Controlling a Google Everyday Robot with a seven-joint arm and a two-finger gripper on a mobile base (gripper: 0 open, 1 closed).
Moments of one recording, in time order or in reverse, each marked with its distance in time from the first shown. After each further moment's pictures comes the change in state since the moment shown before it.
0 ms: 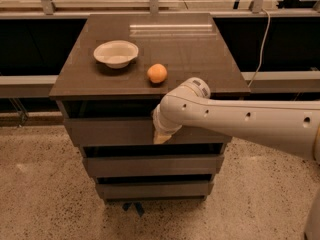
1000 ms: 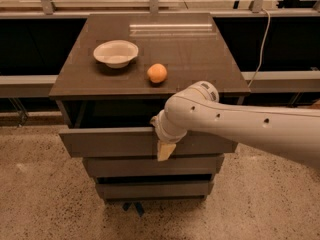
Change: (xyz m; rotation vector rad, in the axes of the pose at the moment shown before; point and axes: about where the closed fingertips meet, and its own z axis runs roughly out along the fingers) arm -0.009 0.035 -0.029 -0.061 -0.039 -0.042
